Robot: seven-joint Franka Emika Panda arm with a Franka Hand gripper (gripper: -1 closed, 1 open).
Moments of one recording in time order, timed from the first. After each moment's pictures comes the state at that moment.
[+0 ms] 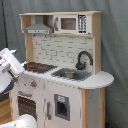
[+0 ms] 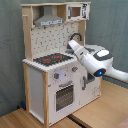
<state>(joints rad) -0.79 -1.48 1.23 -2.20 -0.72 2.78 0.38</state>
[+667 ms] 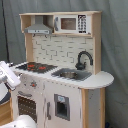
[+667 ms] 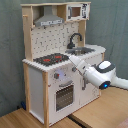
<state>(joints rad) -0.67 -1.48 1.37 -2.28 -0.72 2.79 0.42</state>
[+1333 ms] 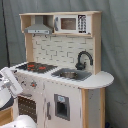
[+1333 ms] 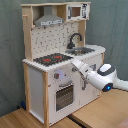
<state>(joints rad) -0.65 -1.47 1.42 -2.37 -0.71 2.88 0.59</state>
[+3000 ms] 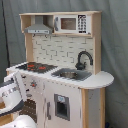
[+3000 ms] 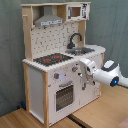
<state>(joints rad) -0.65 -1.48 1.39 -2.55 -0.71 3.20 0.96</state>
